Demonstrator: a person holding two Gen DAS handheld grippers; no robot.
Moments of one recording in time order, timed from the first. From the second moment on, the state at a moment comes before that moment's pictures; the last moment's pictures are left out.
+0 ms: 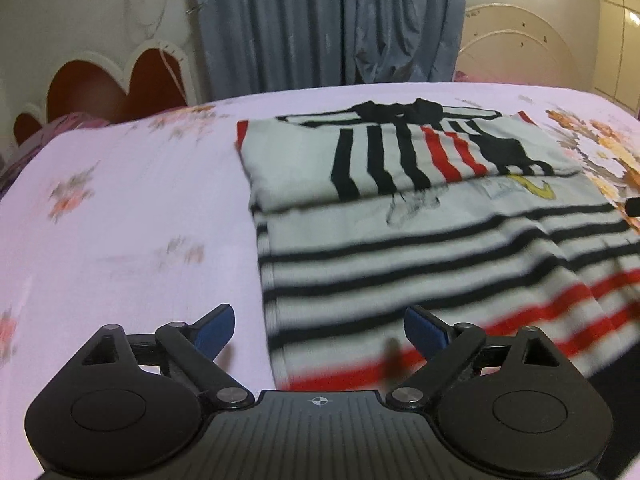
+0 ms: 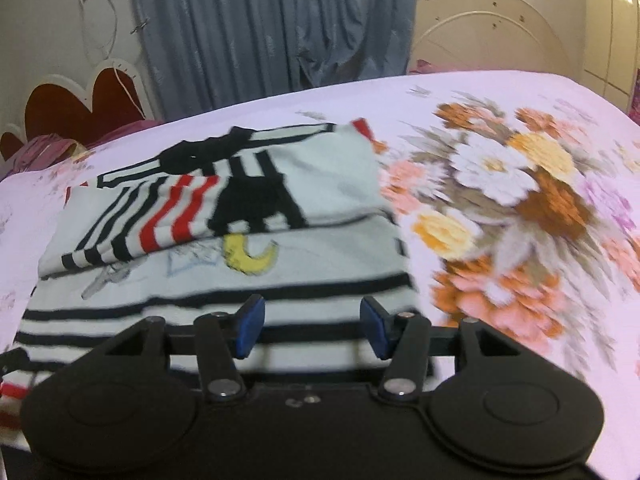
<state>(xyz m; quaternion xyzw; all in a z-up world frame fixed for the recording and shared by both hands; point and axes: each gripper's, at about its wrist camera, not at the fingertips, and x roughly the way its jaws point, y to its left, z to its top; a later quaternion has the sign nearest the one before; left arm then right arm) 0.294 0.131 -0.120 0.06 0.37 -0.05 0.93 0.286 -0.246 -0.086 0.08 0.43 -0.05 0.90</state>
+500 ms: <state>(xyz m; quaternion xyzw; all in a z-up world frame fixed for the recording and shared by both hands) 0.174 0.136 -0.144 -0.08 0.42 -0.04 0.90 0.153 -0.304 -0.097 0.15 0.47 0.01 0.87</state>
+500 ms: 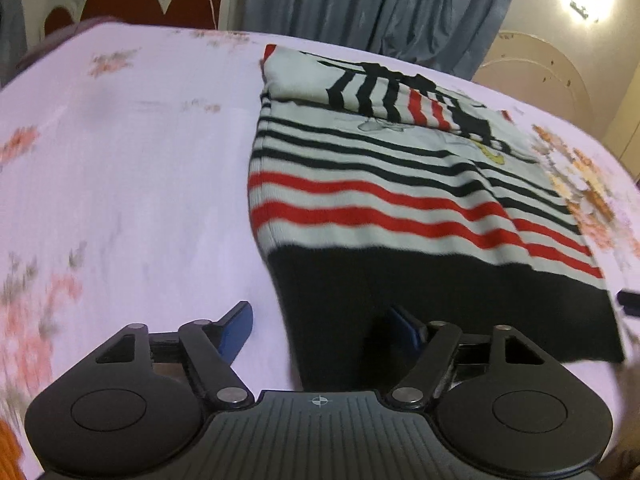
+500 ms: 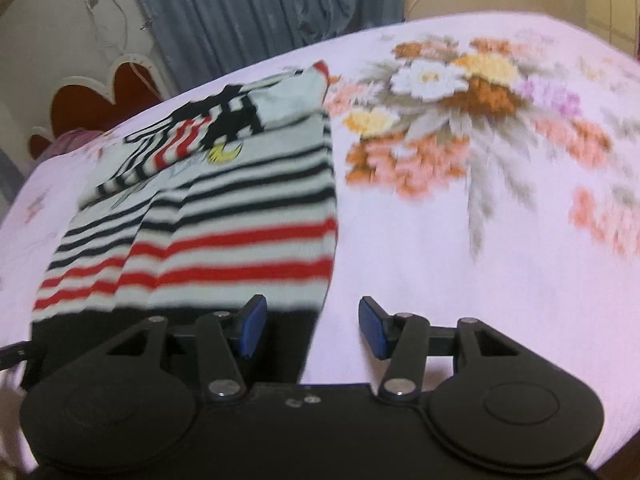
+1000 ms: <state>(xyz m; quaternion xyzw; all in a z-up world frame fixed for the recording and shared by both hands) 0.205 0.174 -0.164 -0.25 0.41 -0.10 0.87 0.165 -0.318 -0.126 0.28 0.47 0.05 0.84</state>
